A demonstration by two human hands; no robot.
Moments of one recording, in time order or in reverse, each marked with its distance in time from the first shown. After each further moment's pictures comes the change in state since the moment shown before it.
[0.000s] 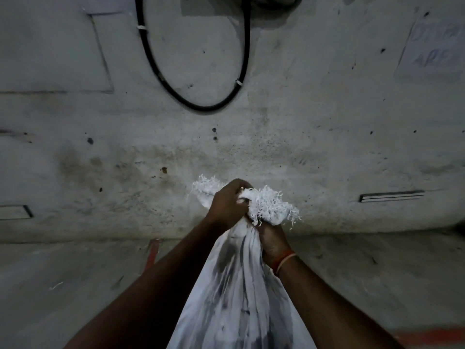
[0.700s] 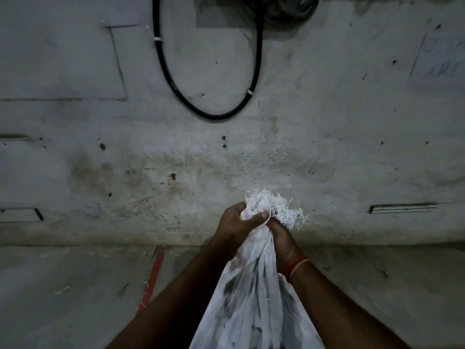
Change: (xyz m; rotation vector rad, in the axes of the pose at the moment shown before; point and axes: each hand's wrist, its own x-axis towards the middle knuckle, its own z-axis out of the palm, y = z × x) left_hand -0.029 -0.001 -0.001 -0.645 -0.053 -0.264; right_hand 0.001 -0.015 0.018 0.334 -0.267 0.348
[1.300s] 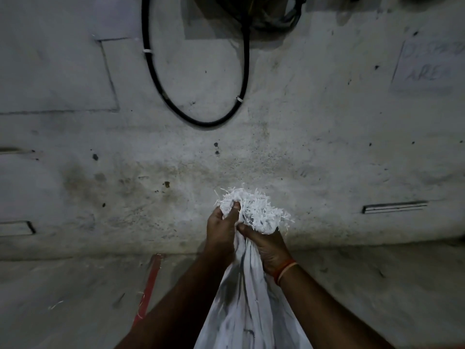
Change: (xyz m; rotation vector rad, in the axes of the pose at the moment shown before) left_hand 0.004 -0.002 0.014 -0.412 0.271 0.007; right_hand -0.008 0.002 -0.001 -0.415 0.132 -0.421
